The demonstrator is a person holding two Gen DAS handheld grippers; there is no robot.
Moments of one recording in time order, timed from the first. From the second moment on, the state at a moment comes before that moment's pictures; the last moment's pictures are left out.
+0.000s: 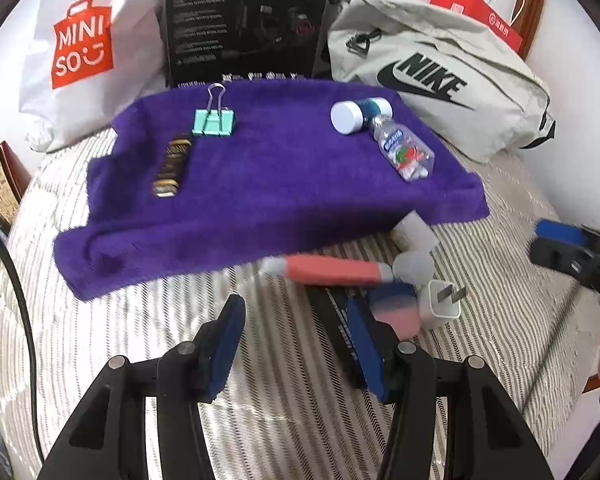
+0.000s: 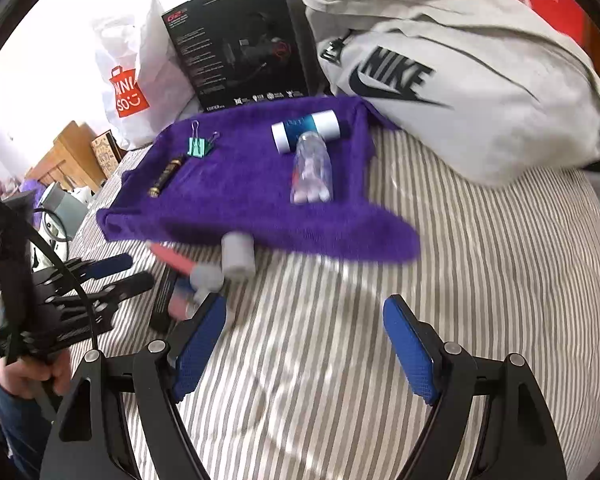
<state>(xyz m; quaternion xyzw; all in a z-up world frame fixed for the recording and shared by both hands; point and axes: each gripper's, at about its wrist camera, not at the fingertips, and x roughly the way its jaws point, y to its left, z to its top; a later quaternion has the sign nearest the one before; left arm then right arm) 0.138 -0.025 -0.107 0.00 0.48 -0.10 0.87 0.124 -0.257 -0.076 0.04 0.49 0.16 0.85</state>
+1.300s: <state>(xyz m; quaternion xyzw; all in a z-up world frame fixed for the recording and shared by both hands) 0.121 -0.007 -0.125 0.02 0.48 -0.11 0.87 0.123 -0.175 -0.132 -0.09 0.47 0.27 0.83</state>
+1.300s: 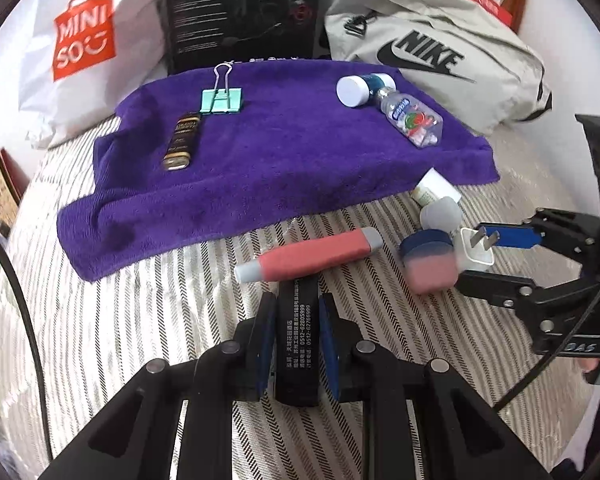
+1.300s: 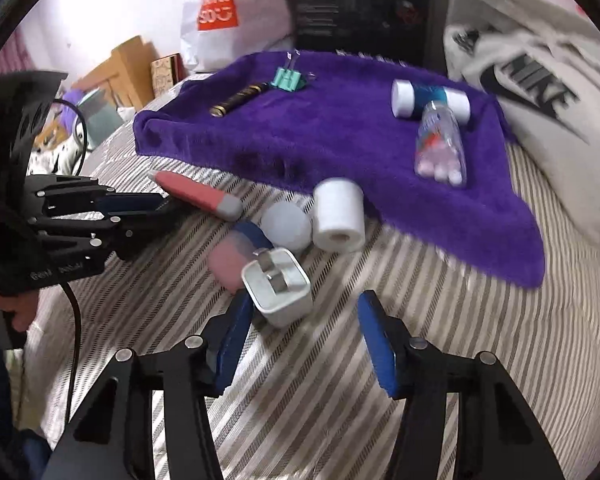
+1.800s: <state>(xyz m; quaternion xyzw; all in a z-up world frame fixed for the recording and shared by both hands) 0.118 -0.007 -0.125 0.04 0.49 -0.09 0.87 0.114 -0.206 -0.124 -0.07 0.50 0.21 0.84</state>
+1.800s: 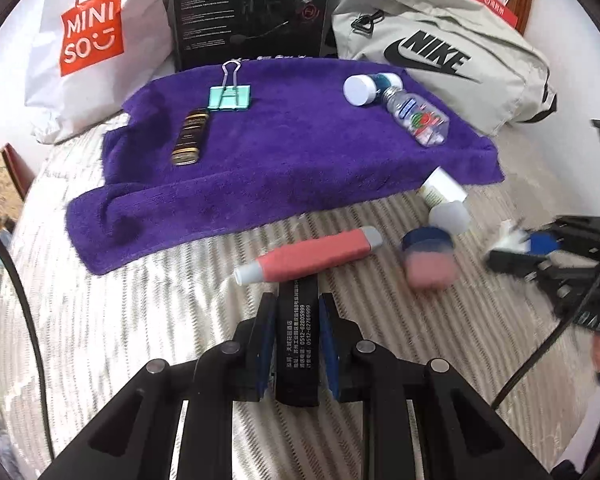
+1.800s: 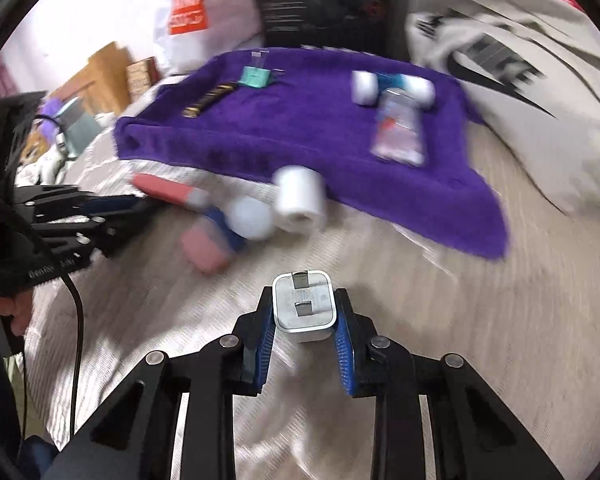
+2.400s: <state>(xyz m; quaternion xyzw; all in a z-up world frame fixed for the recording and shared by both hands) 0.110 0.018 -0.126 0.03 0.49 -0.09 0.87 0.108 -0.224 -0.131 -0.08 0.50 0.15 0.85</state>
